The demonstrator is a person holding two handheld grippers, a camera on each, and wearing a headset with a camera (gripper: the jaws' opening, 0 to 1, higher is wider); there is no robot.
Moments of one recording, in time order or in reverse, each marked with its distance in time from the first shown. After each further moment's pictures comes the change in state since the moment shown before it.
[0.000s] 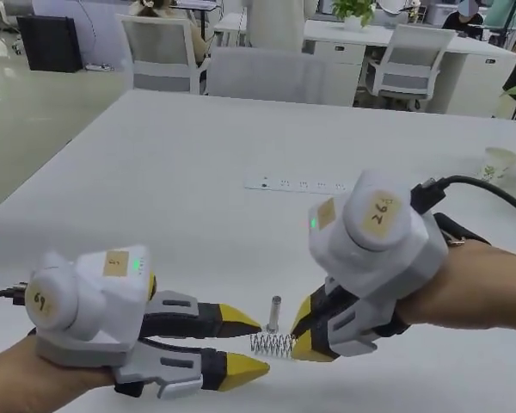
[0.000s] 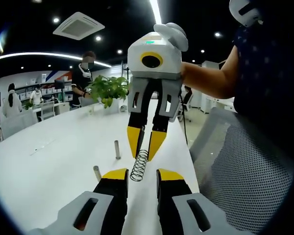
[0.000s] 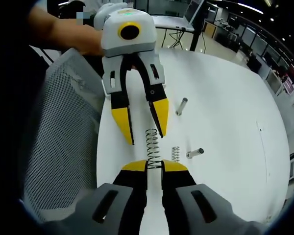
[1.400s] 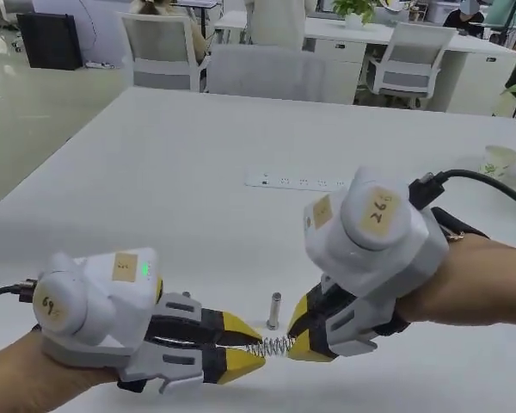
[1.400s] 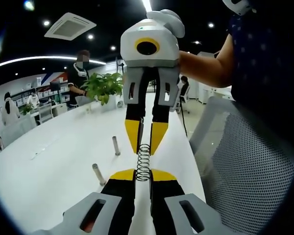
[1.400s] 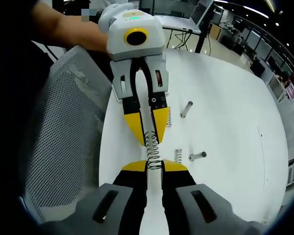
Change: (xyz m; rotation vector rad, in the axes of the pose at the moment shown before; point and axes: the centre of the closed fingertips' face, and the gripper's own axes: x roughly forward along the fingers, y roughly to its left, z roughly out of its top) left arm 0.002 -0.003 -0.008 0.073 0.056 -0.011; right arm -0.002 0.007 0.005 -0.044 0.009 0.013
